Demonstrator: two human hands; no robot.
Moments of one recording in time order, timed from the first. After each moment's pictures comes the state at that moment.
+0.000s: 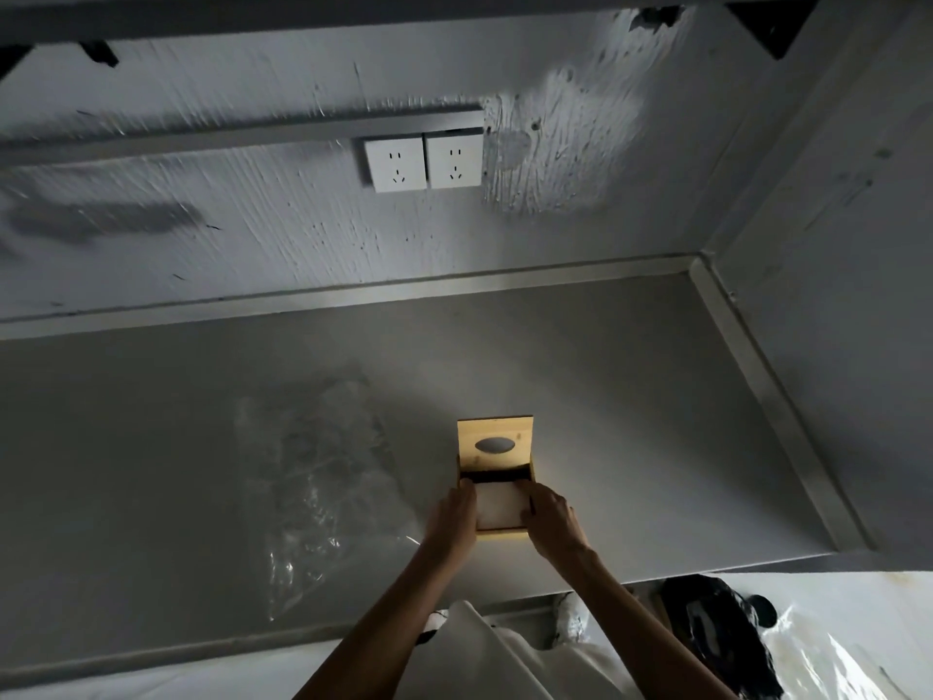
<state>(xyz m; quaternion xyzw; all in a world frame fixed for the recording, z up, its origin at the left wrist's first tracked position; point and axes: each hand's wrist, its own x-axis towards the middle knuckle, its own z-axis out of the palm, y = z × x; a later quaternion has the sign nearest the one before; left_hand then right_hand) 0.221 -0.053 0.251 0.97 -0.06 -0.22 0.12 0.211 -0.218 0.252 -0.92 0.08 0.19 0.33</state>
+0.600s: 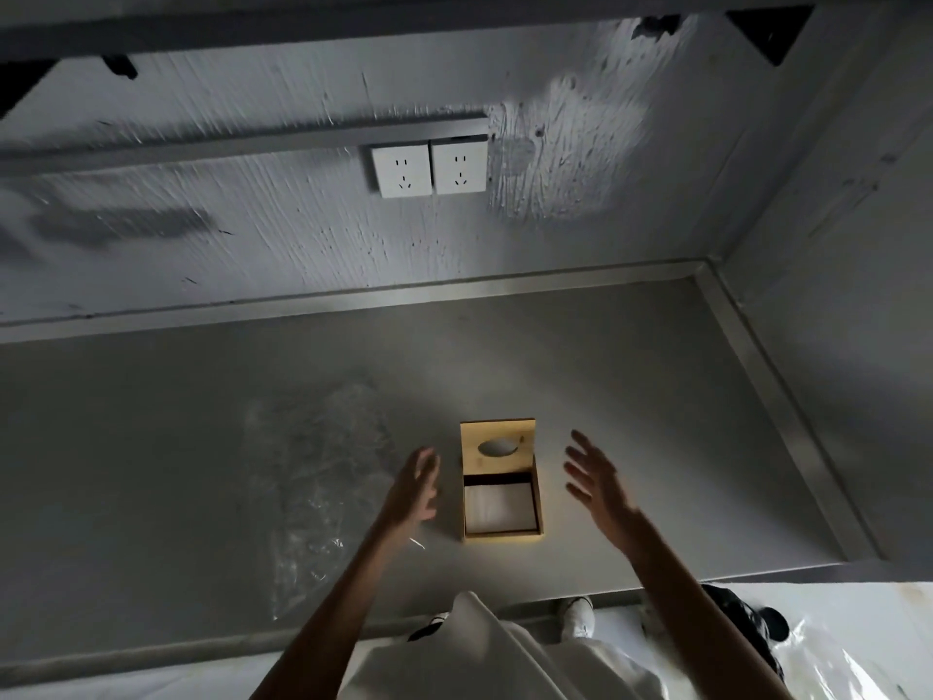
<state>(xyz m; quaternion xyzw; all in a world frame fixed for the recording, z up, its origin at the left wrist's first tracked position) 0.245 0.001 0.292 0.72 0.21 -0.26 0.61 0.235 -0.283 0.281 -0.60 0.20 0.17 0.75</state>
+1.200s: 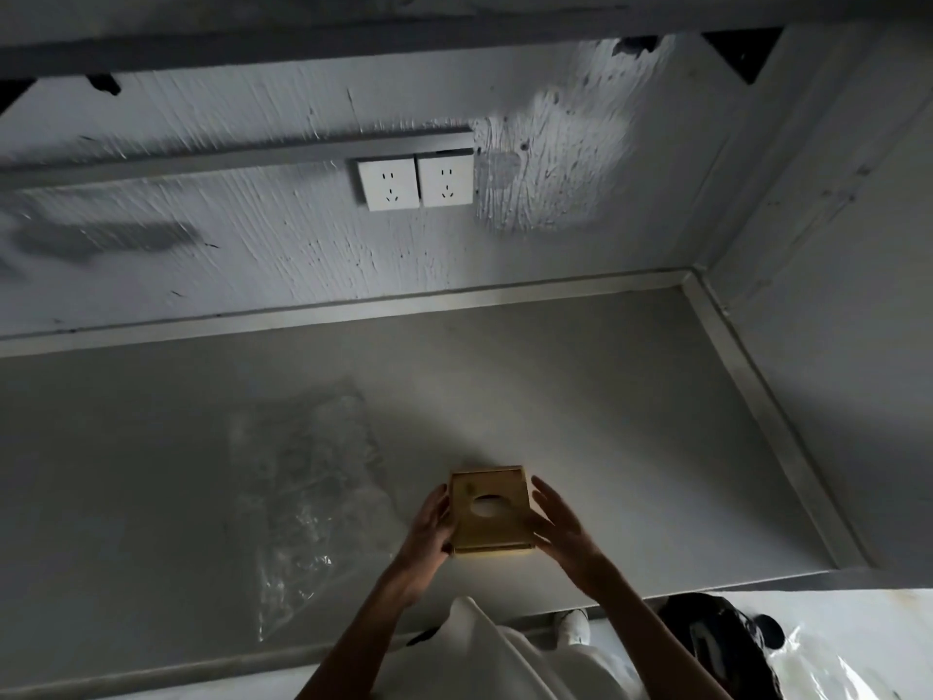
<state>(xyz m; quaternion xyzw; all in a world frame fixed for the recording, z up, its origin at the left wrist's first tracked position) 0.213 -0.035 0.277 0.59 0.18 -0.29 0.73 0.202 -0.261 0.247 -0.58 0.15 0.25 0.76</state>
